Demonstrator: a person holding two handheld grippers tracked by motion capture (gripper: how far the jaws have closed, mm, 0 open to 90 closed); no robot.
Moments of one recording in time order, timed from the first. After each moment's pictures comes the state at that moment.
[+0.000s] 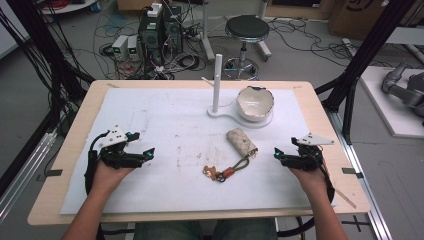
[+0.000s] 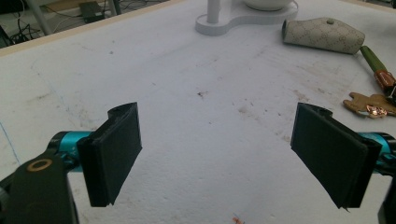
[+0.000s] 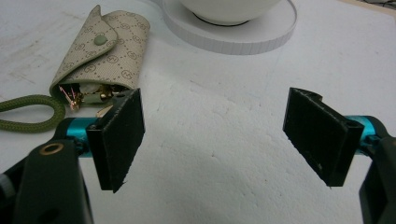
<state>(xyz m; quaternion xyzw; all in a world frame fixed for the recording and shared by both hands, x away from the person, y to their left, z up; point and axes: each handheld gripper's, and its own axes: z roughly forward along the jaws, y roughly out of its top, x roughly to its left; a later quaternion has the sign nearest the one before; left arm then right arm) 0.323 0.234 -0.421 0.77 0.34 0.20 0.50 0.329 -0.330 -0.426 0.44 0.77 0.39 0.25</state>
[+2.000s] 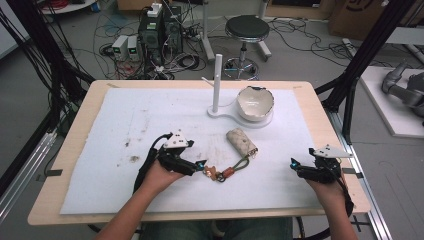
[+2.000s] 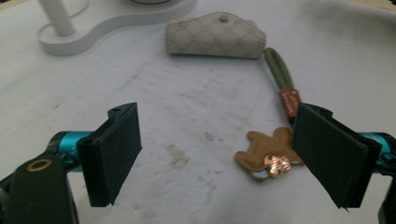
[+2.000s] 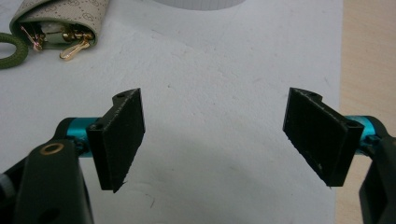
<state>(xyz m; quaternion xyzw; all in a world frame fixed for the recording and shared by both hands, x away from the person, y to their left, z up) 0.331 0.085 -0.425 0.83 0.24 0.11 0.49 0.295 -0.371 -0.432 0.46 0.77 0.35 0.28</state>
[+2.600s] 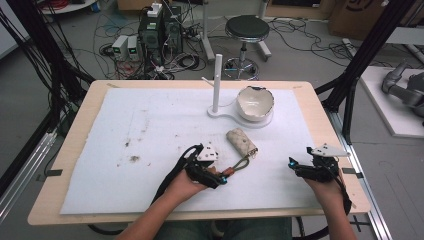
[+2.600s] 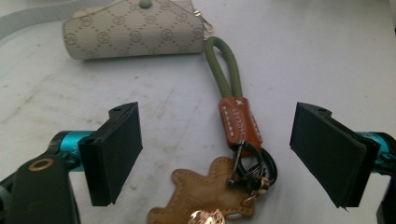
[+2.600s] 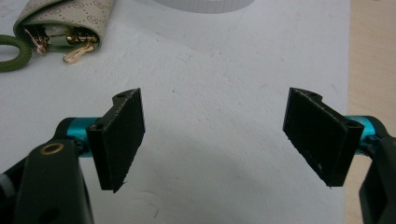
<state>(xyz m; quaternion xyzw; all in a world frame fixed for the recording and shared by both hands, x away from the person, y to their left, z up) 0.316 0.017 -0.442 0.87 0.20 0.10 0.45 0.300 -0.367 -0.432 0.45 0.77 0.35 0.27</state>
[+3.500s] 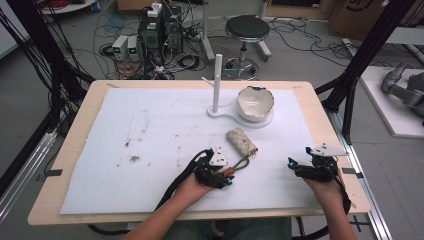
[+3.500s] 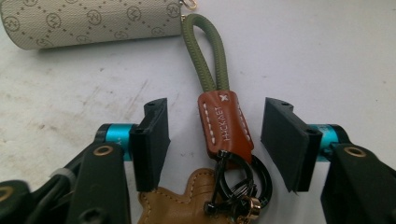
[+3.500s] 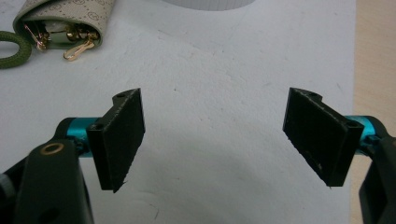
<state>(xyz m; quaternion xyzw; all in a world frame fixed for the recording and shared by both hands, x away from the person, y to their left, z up) 0.314 -0.004 -0.455 0.89 0.18 0.10 0.41 0.301 -0.366 -0.435 0.45 0.78 0.35 0.27</state>
